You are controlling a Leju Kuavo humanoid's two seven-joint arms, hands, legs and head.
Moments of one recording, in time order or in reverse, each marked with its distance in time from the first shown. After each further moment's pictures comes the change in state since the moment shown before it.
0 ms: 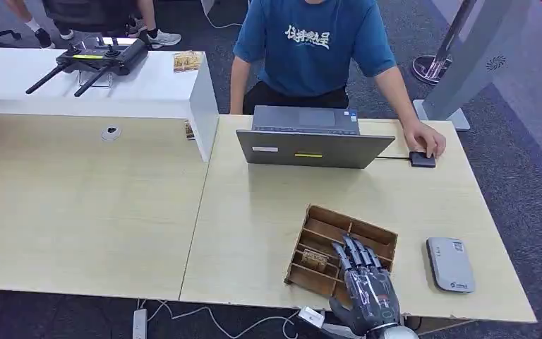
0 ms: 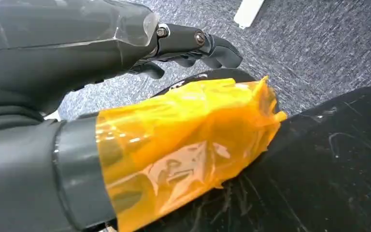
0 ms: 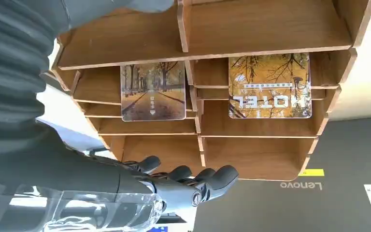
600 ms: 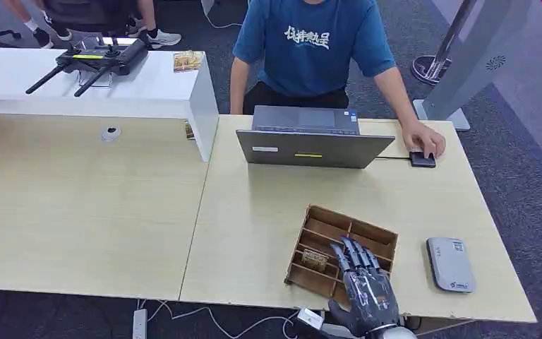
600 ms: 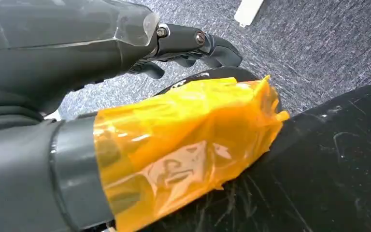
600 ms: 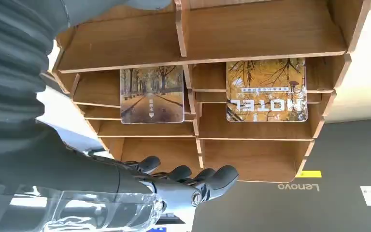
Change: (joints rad) left arm 0.000 0.003 0.000 0.000 0.002 -0.008 0.000; right arm 0.001 0.000 0.008 0.000 0.000 -0.002 0.002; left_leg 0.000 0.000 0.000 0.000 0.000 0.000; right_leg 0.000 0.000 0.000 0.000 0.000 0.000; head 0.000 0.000
